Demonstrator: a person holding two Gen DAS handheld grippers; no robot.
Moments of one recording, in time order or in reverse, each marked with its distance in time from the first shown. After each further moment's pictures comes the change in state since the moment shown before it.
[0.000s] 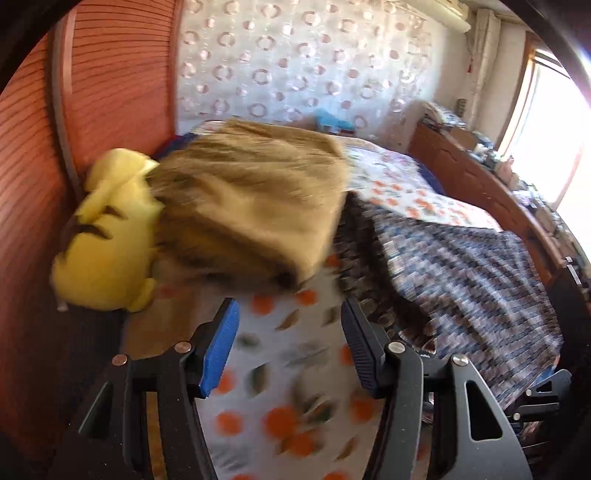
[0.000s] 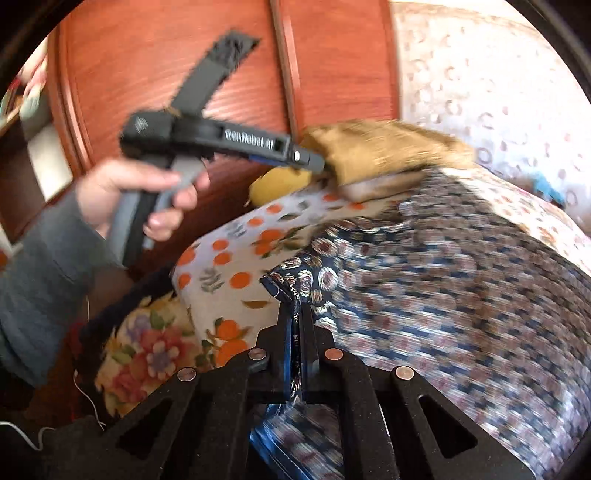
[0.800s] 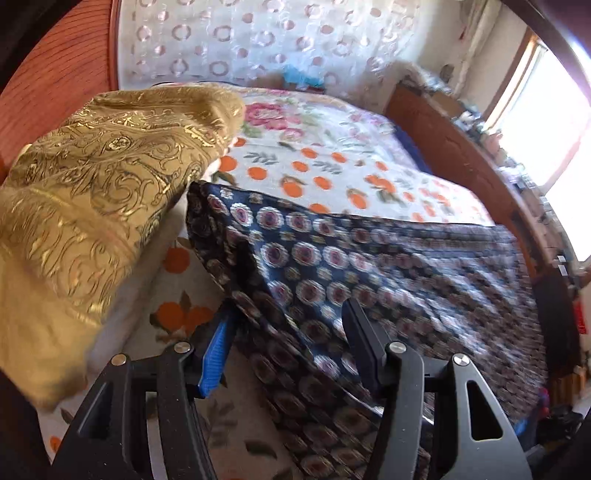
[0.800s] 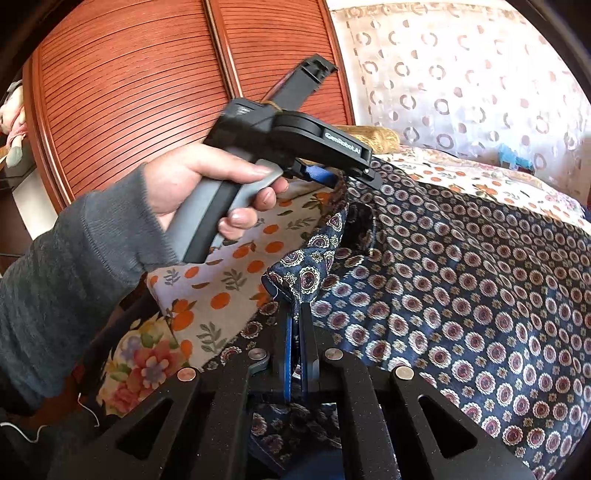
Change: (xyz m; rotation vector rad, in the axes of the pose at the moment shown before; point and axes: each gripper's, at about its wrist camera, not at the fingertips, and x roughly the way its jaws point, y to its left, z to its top) left arm 0.108 -0.101 0.050 0.010 0.177 -0.046; right arm -0.070 -0.041 -0.047 0.227 -0.209 0.083
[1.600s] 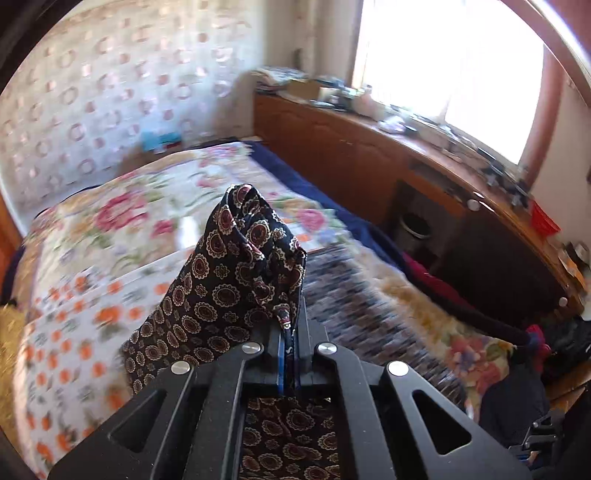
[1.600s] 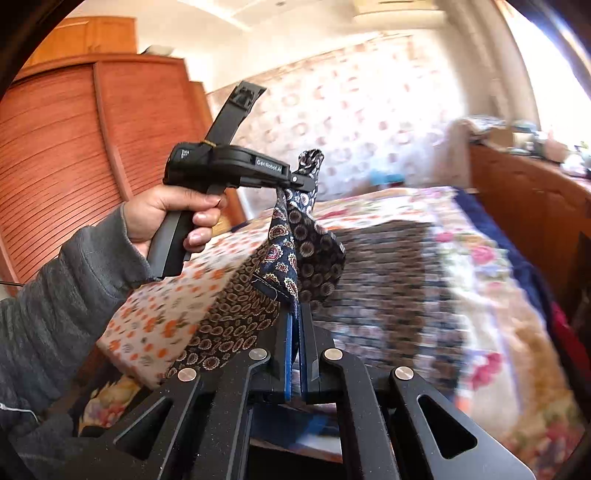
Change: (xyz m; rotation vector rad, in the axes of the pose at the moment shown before) left arm -0.020 -0.333 0.041 0.467 -0.098 -0.231; right arm -0.264 -0.119 -0.101 0.288 -0.303 -0.365
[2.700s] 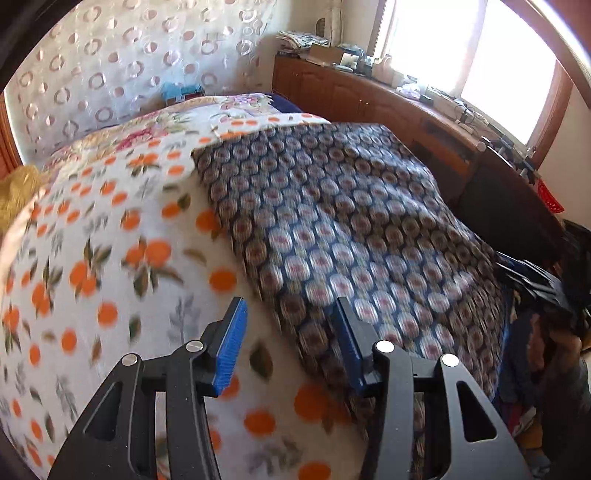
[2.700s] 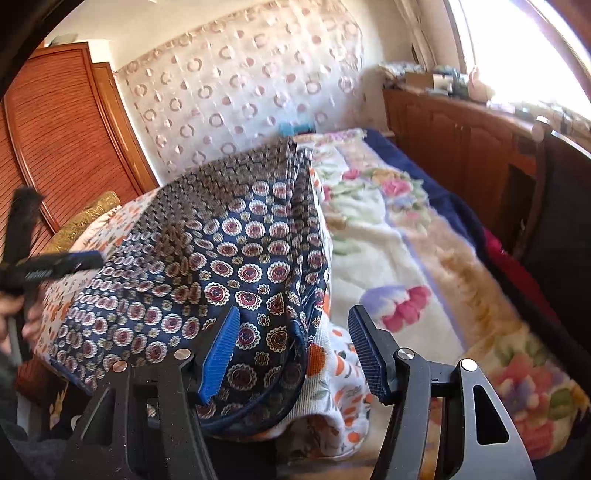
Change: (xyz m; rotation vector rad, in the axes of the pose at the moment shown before) left arm -0.040 0.036 -0.169 -0.107 0.113 0.030; right arm 0.044 -0.045 0.004 0.146 0.207 -0.286
